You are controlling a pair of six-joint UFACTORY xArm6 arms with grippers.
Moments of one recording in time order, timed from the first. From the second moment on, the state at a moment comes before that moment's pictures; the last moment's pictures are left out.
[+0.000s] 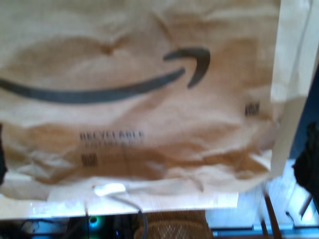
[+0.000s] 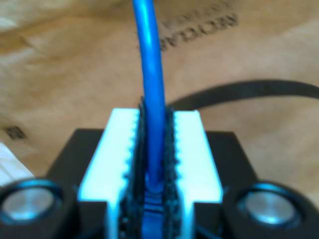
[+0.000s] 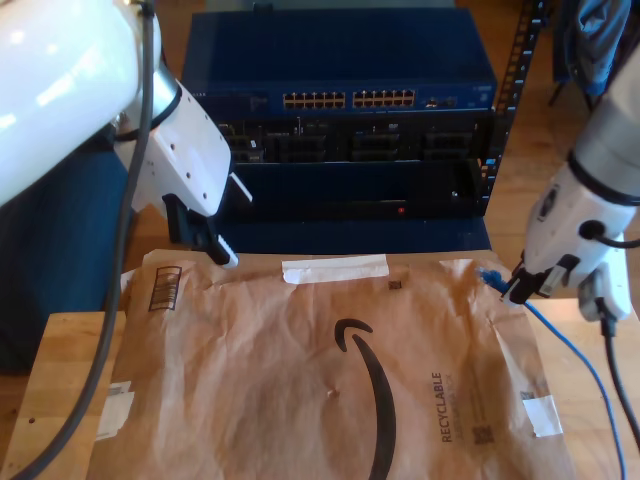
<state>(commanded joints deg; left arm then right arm) -4.0 -10.5 -67.7 -24.6 79.8 -84.2 -0.1 -26.1 -50.3 19.4 78.5 107.1</state>
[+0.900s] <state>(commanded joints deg) -3.5 -10.9 -83.2 -33.4 90.0 -84.1 0.4 -31.2 -70.6 28.7 91.5 107.4</state>
